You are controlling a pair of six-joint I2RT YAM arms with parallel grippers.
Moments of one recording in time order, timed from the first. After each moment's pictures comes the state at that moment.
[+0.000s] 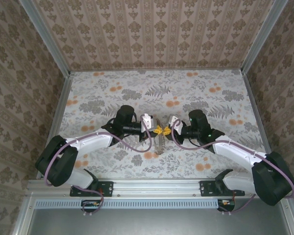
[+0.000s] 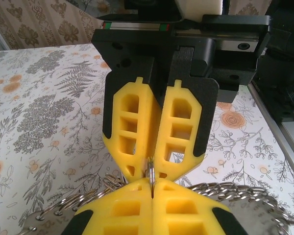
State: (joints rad) left arm -0.73 1.43 0.70 0.27 0.82 0.45; right arm 0.51 1.20 0.57 0.07 -0.59 -0.39
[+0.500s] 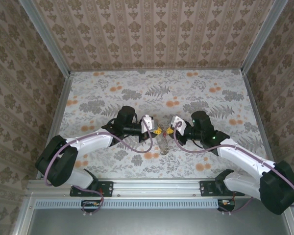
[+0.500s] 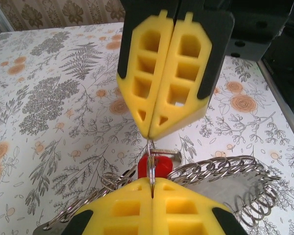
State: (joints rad) left arm -0.73 1.43 0.70 0.21 0.75 0.49; right arm 0.51 1.08 0.57 -0.05 -0.47 -0.42
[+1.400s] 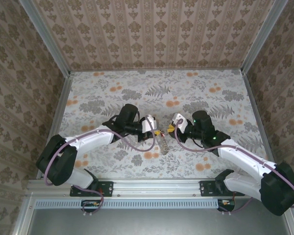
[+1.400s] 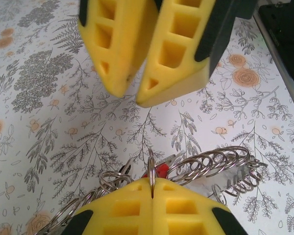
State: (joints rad) left arm -0.75 1.45 0.79 -0.02 0.69 0.59; right arm 0.51 1.07 0.57 -0.02 -0.40 -0.32
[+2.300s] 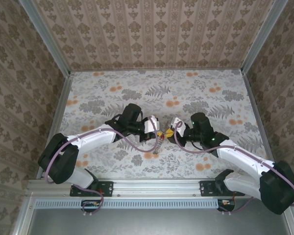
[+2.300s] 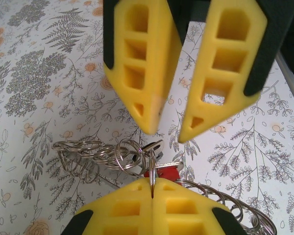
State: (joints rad) left arm -0.77 1.47 0.83 -0.06 0.67 0.62; right arm 0.53 1.10 0.54 -0.02 -0.52 -0.34
